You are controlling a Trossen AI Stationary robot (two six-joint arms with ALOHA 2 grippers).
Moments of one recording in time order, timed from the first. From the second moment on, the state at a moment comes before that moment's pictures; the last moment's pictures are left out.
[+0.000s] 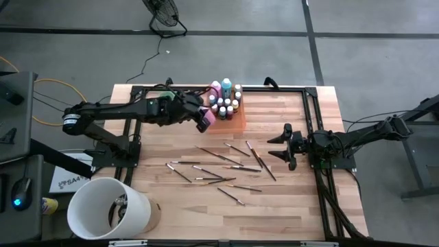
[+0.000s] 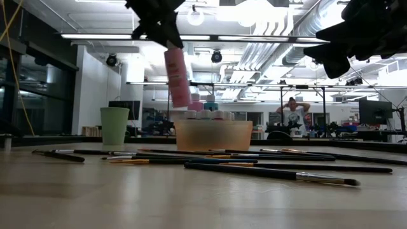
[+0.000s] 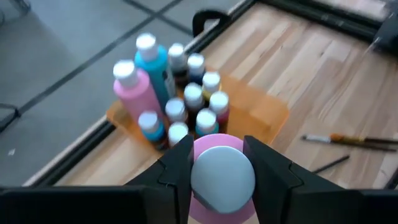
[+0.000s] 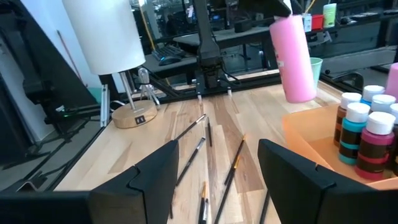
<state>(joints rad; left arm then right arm) 0.14 1.34 1.26 -0.55 -0.48 -0.32 0.17 0.50 0.11 0.35 0.17 0.21</state>
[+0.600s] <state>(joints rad) 0.26 1.55 1.26 -0.44 -0.35 -0.27 0.17 0.50 0.11 0.35 0.18 0.21</state>
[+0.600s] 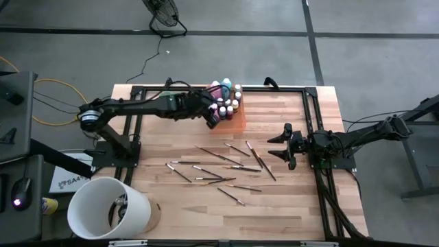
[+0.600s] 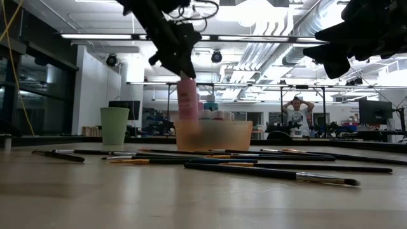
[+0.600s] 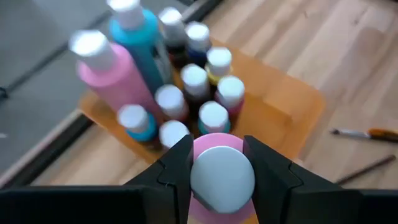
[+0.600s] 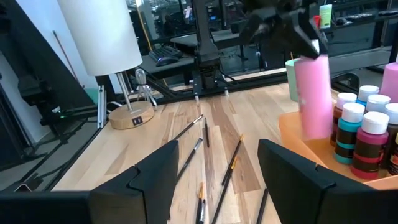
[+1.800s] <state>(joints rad) 0.28 1.62 1.26 -0.41 -0.33 -0.19 0.17 0.50 0.11 0.37 0.20 0.22</state>
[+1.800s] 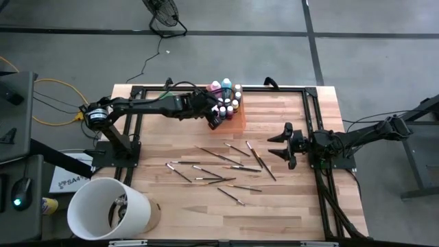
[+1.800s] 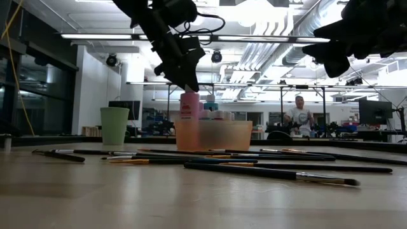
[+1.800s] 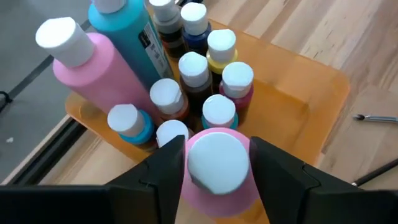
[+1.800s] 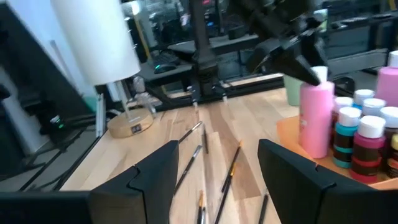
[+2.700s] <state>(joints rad) 0.28 1.26 1.10 -0.19 -0.39 0.15 -0.02 0.69 0.65 -0.42 0.35 0.44</state>
